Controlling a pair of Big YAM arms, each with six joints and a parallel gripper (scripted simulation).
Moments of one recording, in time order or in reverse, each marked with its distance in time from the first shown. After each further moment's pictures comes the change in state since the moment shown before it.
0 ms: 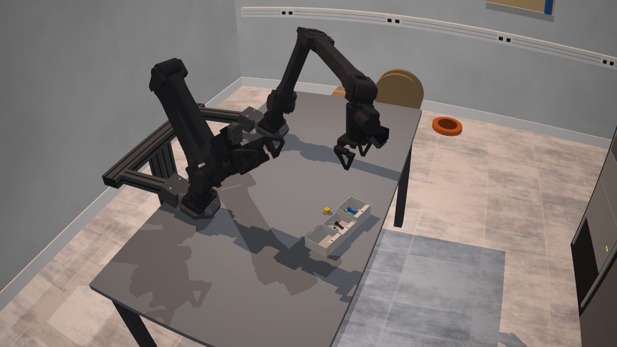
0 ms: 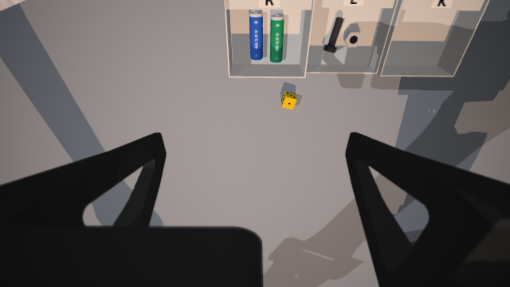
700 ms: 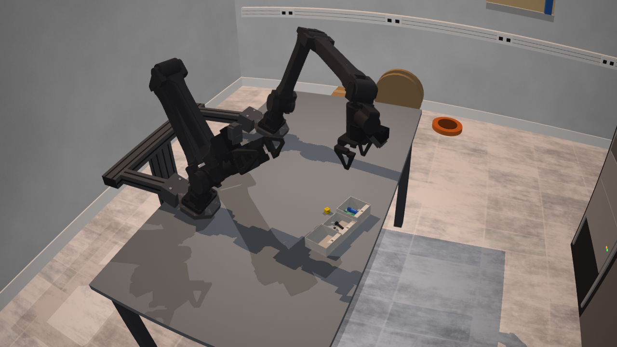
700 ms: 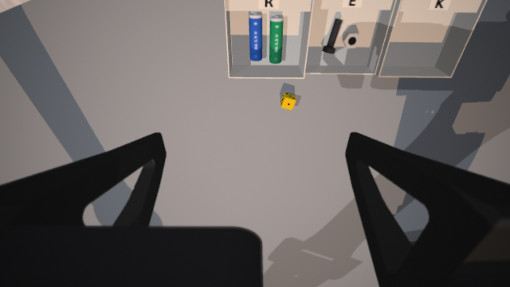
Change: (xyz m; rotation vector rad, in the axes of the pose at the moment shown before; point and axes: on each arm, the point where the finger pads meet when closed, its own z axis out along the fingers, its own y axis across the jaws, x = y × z) left arm -0.001 0.000 -0.002 0.002 -0.003 -0.001; right arm 0.000 0.000 0.000 0.000 0.000 0.000
